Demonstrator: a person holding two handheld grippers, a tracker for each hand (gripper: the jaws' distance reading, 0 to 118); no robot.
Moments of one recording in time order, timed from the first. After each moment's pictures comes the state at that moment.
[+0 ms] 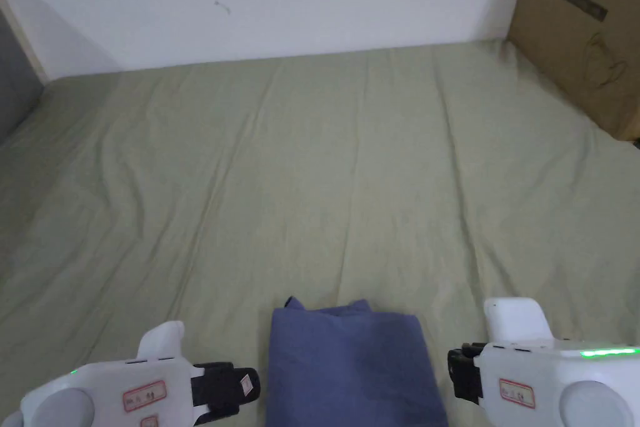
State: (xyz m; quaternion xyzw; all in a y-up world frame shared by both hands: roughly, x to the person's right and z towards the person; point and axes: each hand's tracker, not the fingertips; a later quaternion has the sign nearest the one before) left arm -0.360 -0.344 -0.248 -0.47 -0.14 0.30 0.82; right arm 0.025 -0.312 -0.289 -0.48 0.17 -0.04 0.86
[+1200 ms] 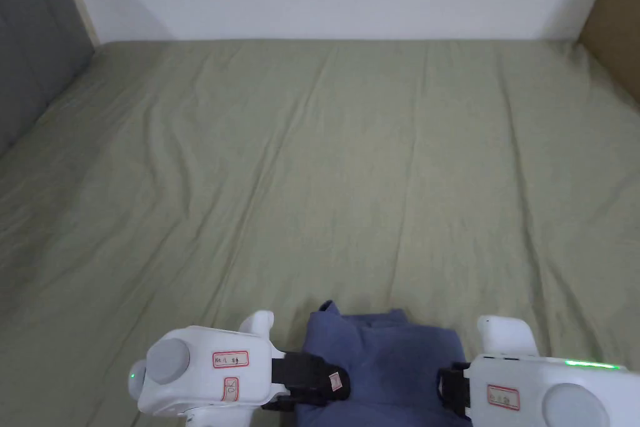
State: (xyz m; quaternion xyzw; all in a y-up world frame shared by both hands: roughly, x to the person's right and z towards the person) left arm -0.352 -0.405 -0.315 -0.51 -0.24 0.38 0.73; right arm -0.029 -0.343 -0.322 -0.52 0.17 -0.06 0.83
